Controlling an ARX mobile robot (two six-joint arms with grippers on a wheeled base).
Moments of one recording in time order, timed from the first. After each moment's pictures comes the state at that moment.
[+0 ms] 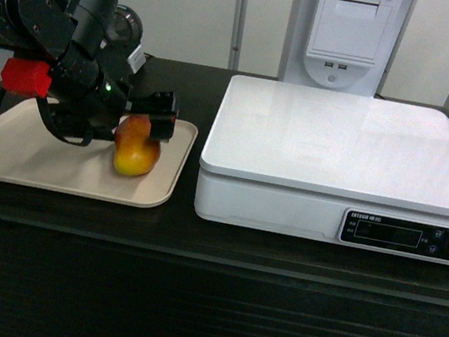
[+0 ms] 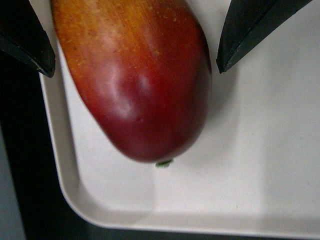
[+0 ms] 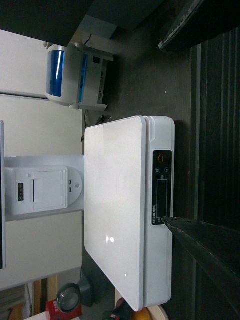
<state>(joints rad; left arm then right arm) -0.14 2.31 1.61 -0.13 0.12 -0.15 0.00 0.01 0.01 0.00 0.00 0.00</state>
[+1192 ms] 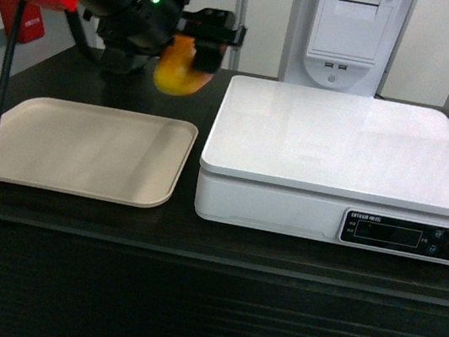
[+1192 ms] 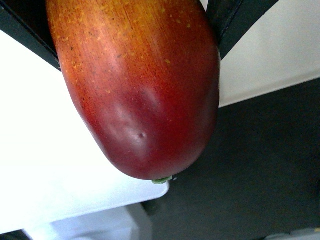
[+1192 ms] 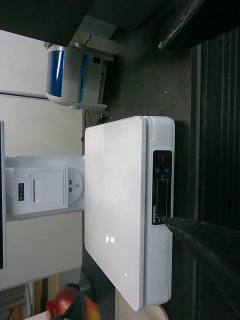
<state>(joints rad) -0.30 2.03 1.50 0.00 0.05 0.02 0.00 0.01 0.01 0.00 0.00 0.00</state>
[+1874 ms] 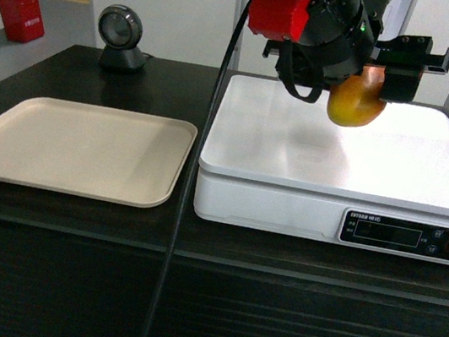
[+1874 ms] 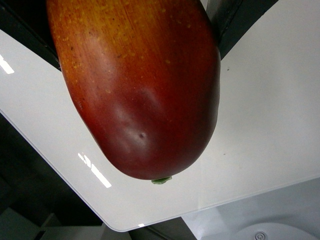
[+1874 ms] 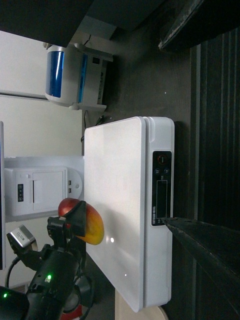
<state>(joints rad) -0.57 2.34 1.99 -0.20 0.11 -0.13 0.00 0.01 0.01 0.00 0.00 0.00</state>
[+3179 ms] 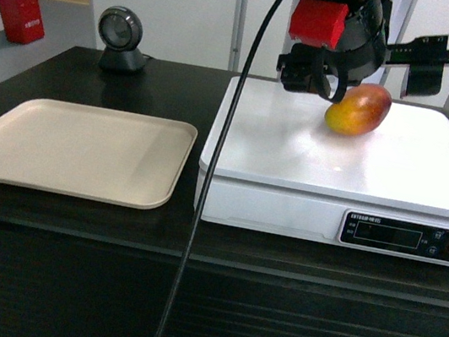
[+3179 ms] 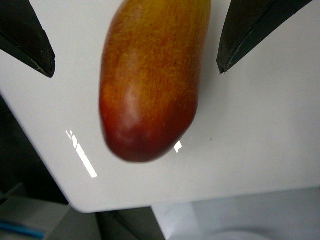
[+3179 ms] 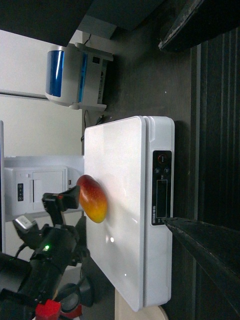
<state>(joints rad) -0.59 2.57 2.41 -0.41 0.00 -0.30 0.00 0.01 0.01 0.00 0.00 0.00</state>
